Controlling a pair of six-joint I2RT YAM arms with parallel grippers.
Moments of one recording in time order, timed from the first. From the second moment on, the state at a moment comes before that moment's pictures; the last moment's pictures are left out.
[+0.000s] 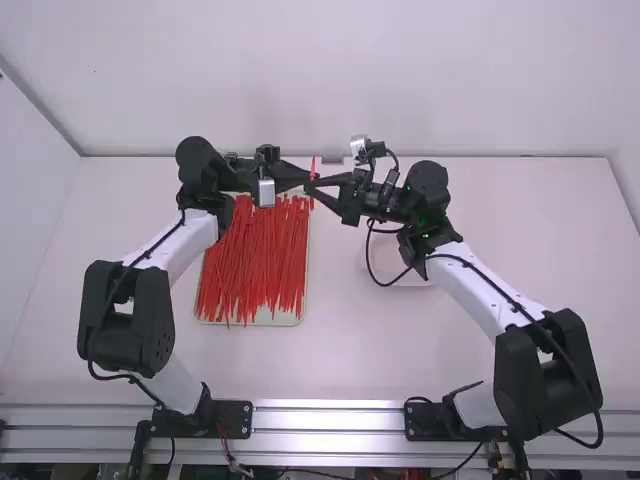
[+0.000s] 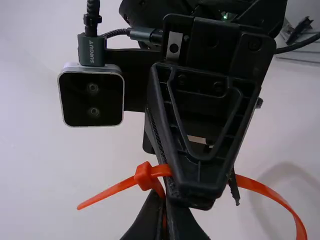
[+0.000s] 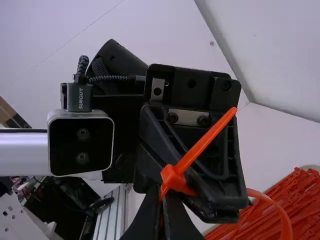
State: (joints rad) left arm -0.10 1.72 1.16 0.94 1.47 0.52; right arm 0.39 1.53 0.99 0.67 -0.99 0.68
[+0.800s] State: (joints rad) left arm -0.10 1.72 1.14 1.01 1.48 0.41; right arm 0.38 1.53 0.99 0.68 -1.04 0.68
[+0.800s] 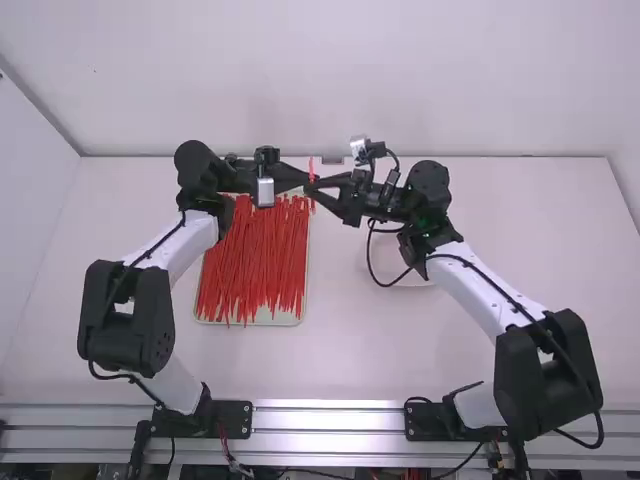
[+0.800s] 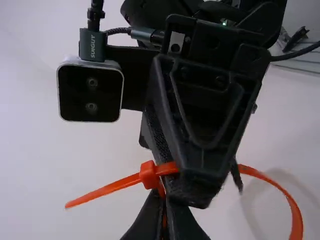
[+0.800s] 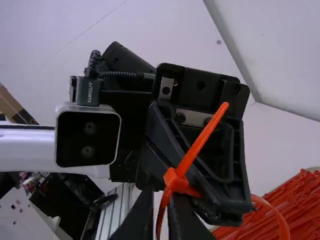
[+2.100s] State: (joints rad) left arm -0.15 1.72 1.11 1.01 1.55 0.33; right arm 0.32 1.52 0.99 0.74 -1.12 0.75
